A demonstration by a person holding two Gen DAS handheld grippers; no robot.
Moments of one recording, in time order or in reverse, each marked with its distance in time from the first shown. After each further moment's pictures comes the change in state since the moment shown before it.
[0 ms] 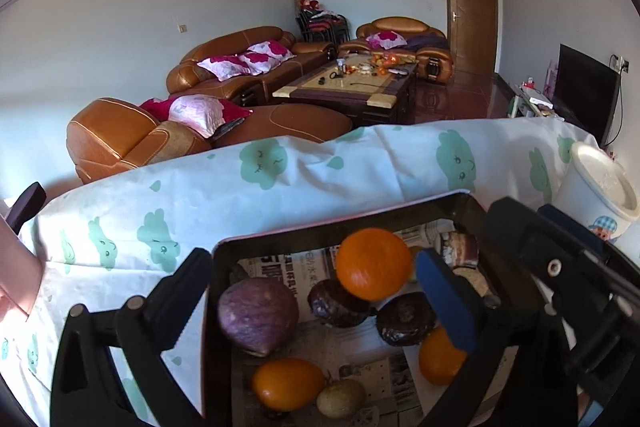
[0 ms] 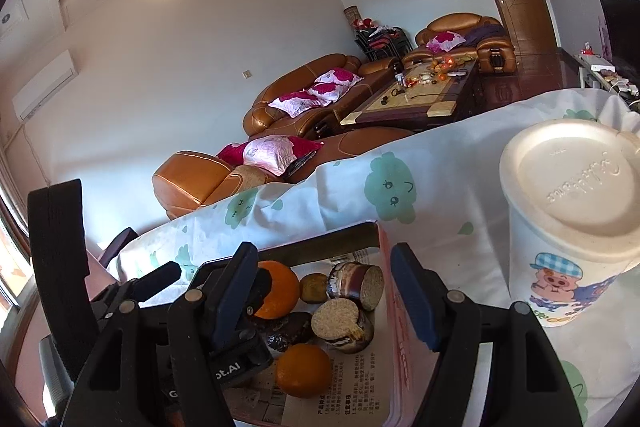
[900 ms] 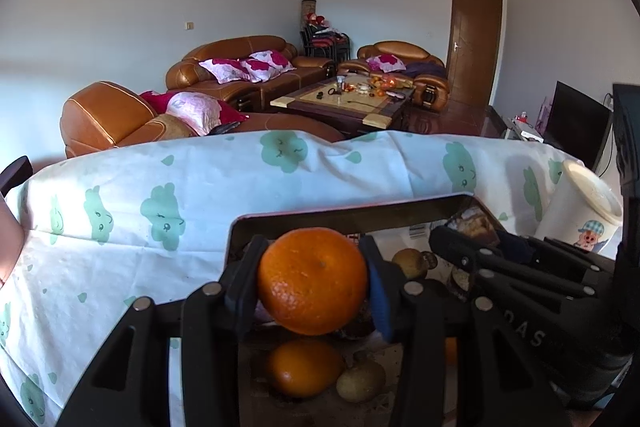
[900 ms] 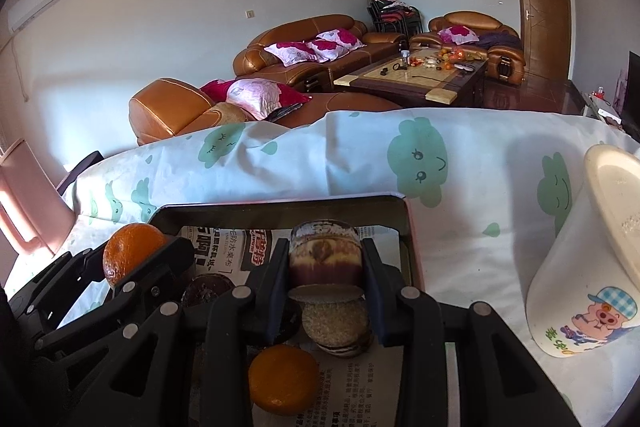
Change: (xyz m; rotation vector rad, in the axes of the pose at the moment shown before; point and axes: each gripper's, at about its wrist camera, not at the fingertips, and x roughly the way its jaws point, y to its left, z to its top) left arm -0.001 0.026 -0.024 -0.107 -0.053 -0.075; right arm 0.049 0.018 -0.006 -0.188 0.196 -0.075
